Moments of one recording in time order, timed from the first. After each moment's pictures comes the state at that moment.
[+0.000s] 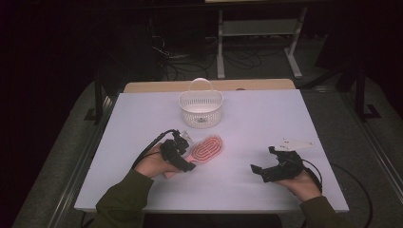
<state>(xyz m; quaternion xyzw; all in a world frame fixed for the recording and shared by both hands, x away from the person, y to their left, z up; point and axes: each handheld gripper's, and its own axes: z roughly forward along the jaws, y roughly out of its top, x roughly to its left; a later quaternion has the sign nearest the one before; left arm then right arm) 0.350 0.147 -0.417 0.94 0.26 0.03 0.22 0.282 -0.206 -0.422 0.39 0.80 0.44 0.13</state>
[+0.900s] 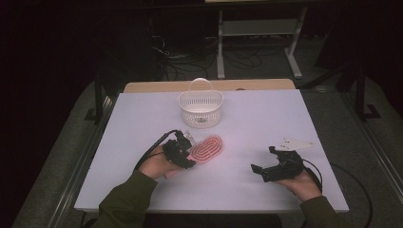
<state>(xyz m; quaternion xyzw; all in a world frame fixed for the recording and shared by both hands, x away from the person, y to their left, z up) 0.351 0.138 -0.420 0.94 0.27 0.05 0.20 0.282 -0.207 -0.423 0.39 0.80 0.45 0.12</state>
